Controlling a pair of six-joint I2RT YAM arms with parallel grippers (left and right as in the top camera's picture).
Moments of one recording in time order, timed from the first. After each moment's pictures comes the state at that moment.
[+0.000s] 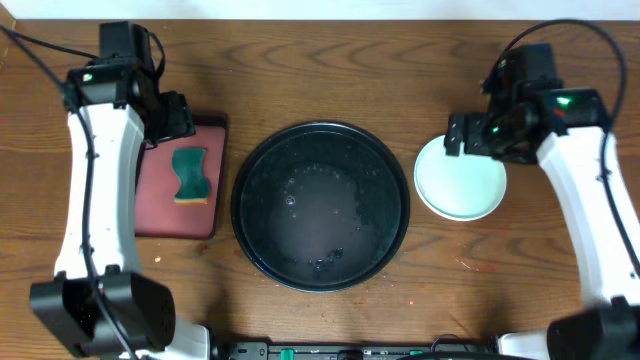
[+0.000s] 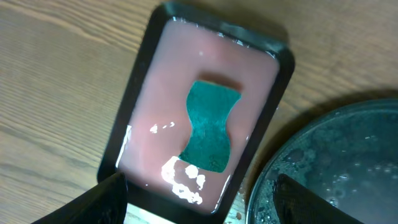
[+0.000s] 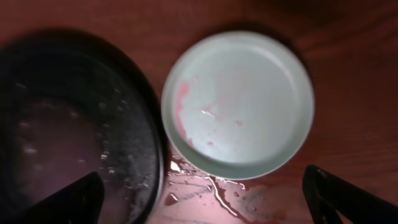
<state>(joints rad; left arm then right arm) 0.12 1.68 1.67 -1.22 -0.13 -0.18 0.10 1.59 1.53 -1.17 -0.09 0.21</state>
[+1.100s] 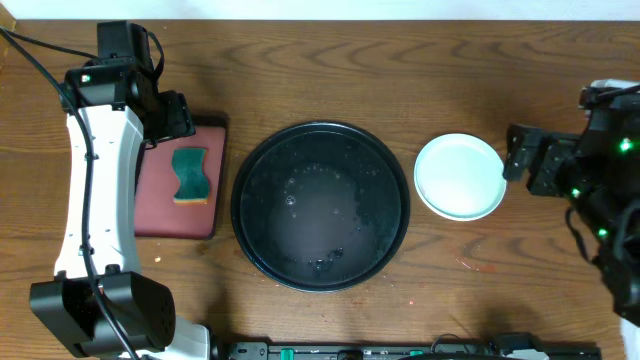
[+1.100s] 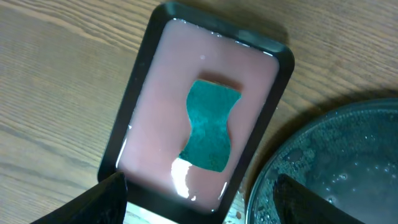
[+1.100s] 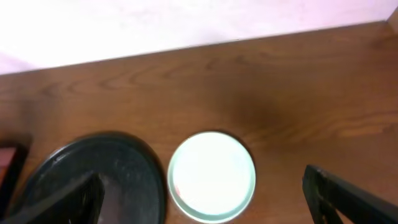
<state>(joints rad) 0.12 1.68 1.67 -1.23 -0.13 -0.18 0.09 1.02 1.45 -1.01 0.06 0.19</state>
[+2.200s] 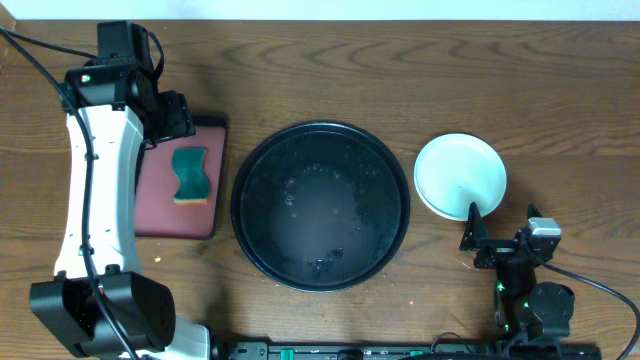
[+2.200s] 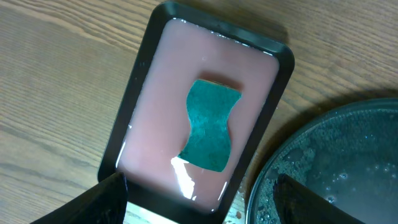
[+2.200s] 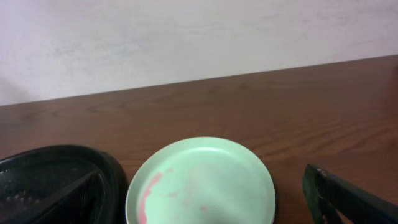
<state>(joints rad) 0.12 1.68 1.67 -1.23 -0.13 -0.18 0.01 0.02 0.02 -0.10 -0.03 0.14</state>
